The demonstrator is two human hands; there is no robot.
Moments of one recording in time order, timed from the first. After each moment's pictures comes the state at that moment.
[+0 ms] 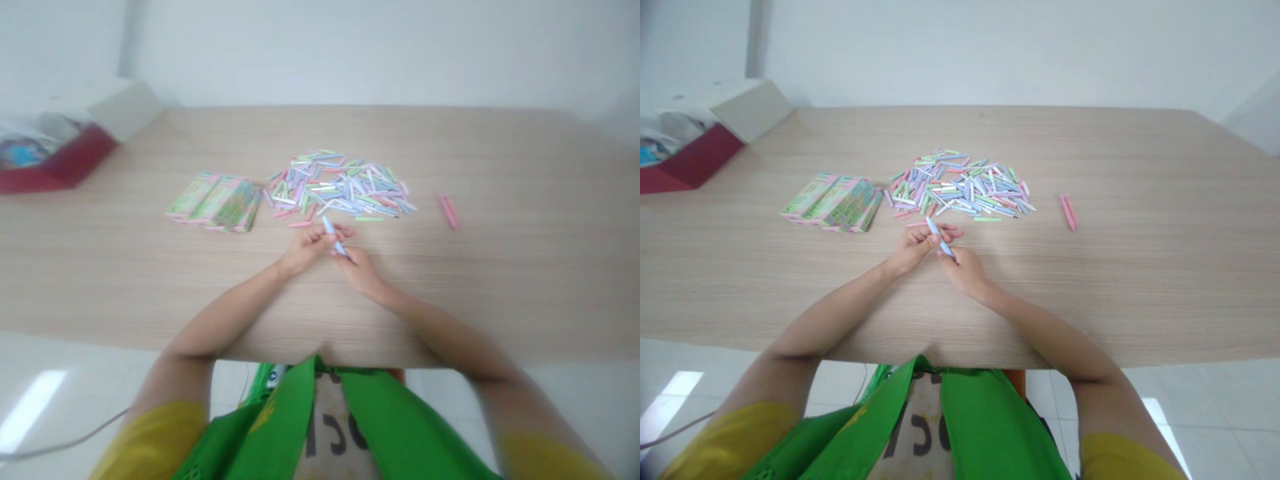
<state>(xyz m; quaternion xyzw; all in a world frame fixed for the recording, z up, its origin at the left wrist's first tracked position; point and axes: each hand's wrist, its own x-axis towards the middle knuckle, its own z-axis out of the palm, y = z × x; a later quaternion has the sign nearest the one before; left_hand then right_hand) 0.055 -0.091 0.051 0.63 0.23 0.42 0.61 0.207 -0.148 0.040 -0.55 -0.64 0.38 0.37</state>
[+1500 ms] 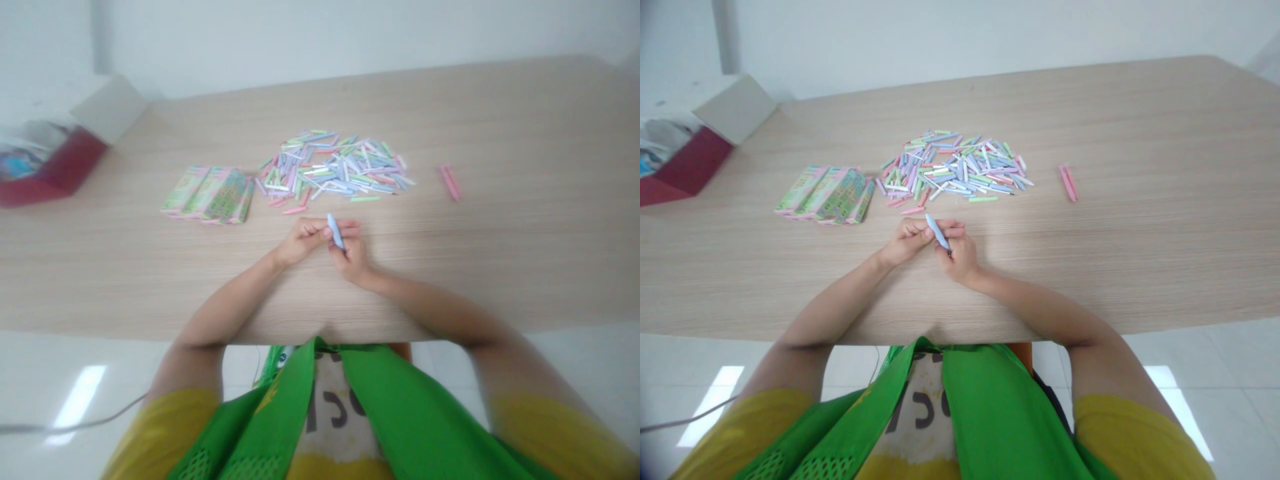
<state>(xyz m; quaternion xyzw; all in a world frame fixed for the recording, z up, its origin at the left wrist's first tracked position) 0.052 -0.104 0.059 0.62 0.17 0.31 0.70 0.196 -0.154 0.000 -0.53 -0.68 0.17 0.47</state>
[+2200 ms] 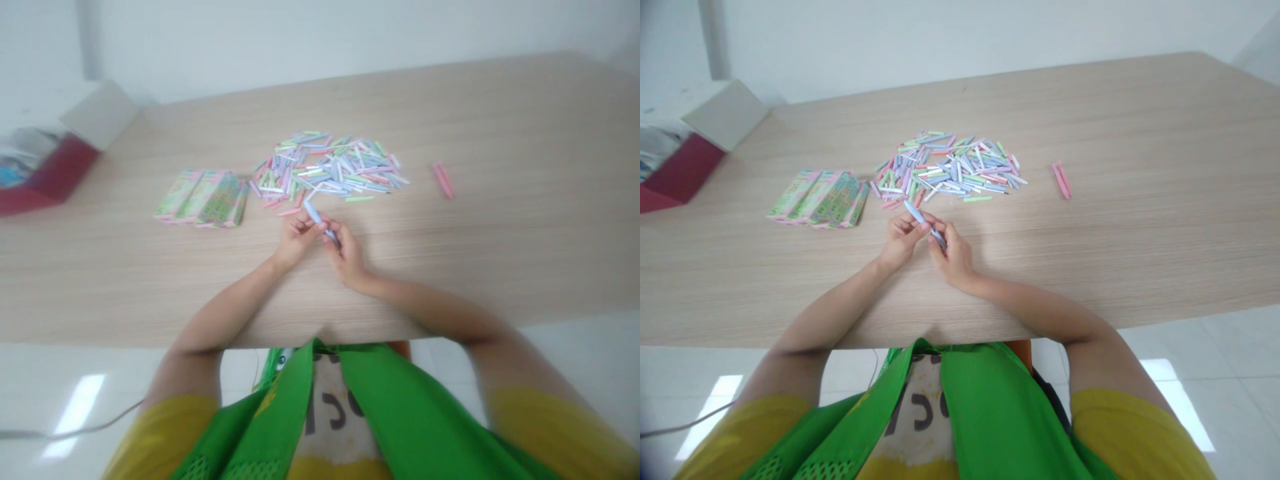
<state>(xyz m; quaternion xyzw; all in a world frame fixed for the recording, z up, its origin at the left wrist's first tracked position) 0.059 -0.098 0.039 0.60 0.25 0.47 0.60 0.189 -0.162 0.008 -0.53 -0.61 0.24 0.54</state>
